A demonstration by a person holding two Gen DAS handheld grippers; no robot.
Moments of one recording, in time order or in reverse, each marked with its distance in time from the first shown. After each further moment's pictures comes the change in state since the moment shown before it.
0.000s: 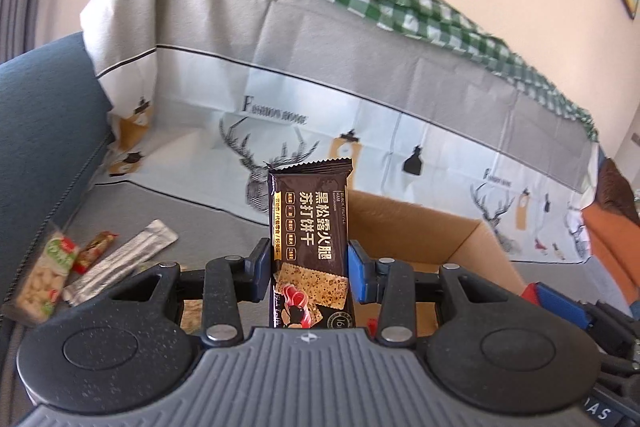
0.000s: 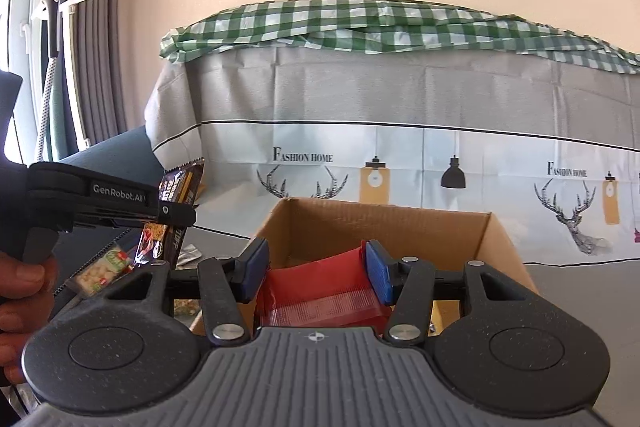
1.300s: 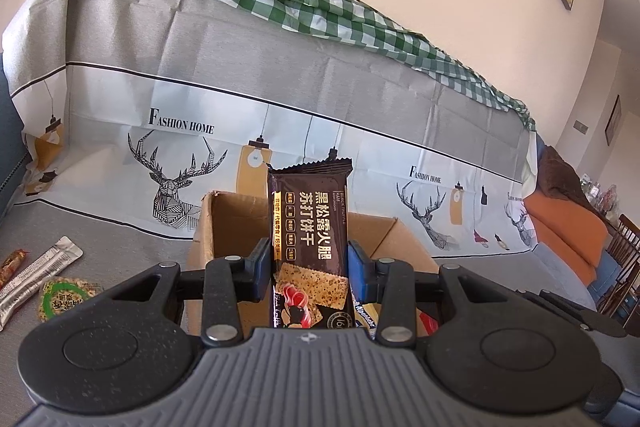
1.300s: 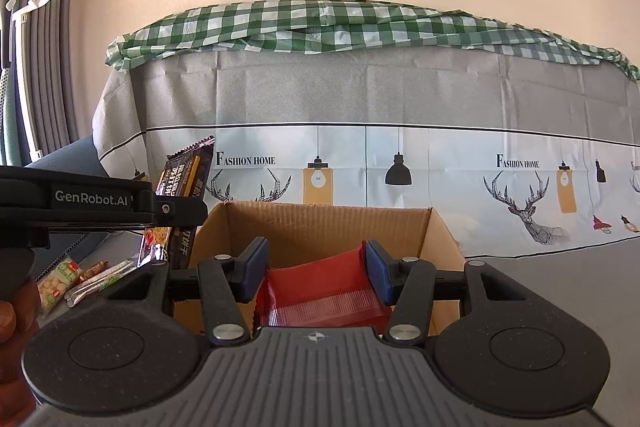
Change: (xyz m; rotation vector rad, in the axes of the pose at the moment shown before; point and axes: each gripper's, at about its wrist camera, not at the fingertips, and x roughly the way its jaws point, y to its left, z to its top) left arm 0.011 -0.056 -0.014 0.075 -0.041 -0.187; right arm 0.003 -0.023 -0.005 0.040 -0.011 -0.143
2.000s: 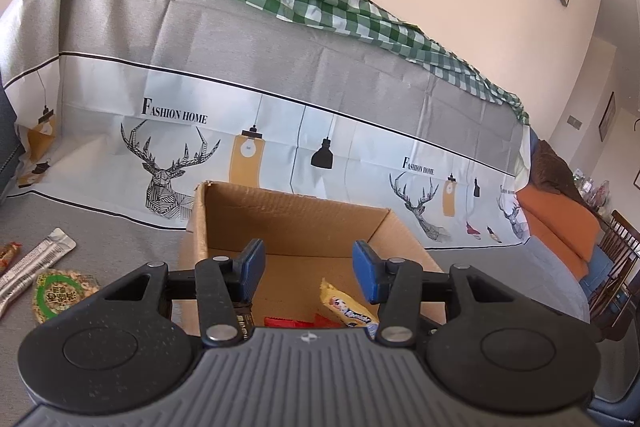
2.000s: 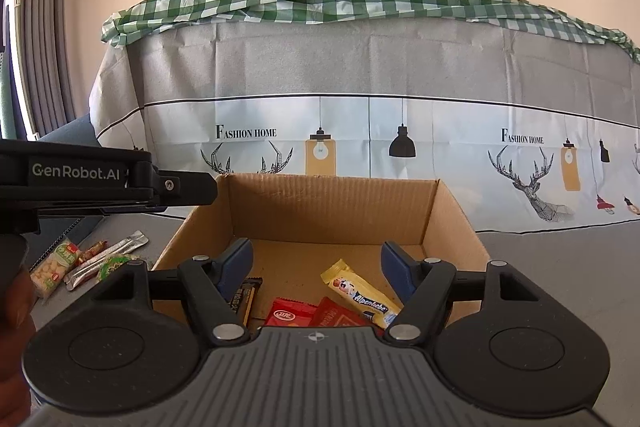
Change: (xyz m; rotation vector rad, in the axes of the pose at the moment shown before) left arm 0.001 0.005 -0.001 -0.004 0.030 -0.024; right arm 0.013 0.005 -0.004 0.011 0.089 0.004
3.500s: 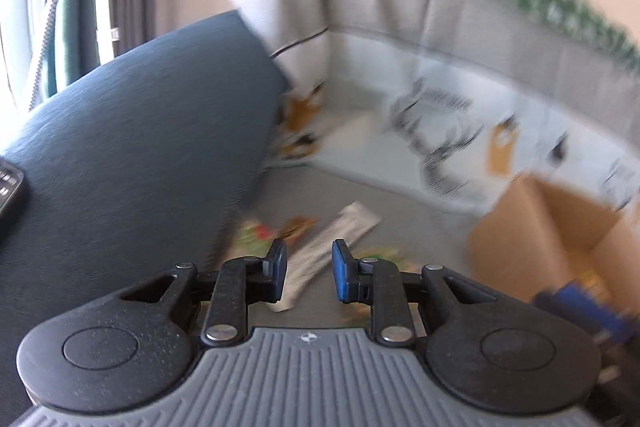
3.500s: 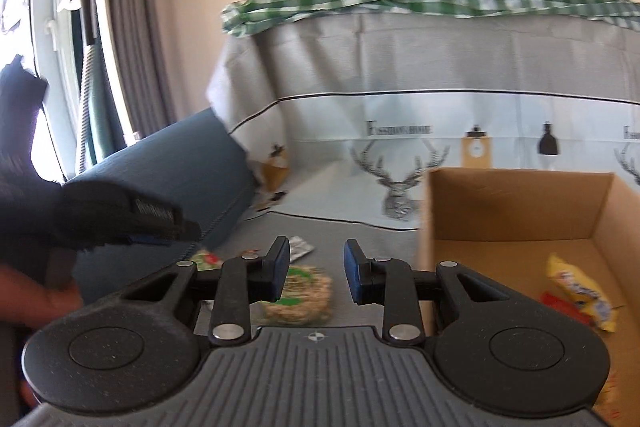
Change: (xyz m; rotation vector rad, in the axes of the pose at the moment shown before) left arm -0.064 0.175 -0.005 -0.083 0.114 0.602; right arm 0.022 0.157 -0.009 0.002 -0.012 0.274
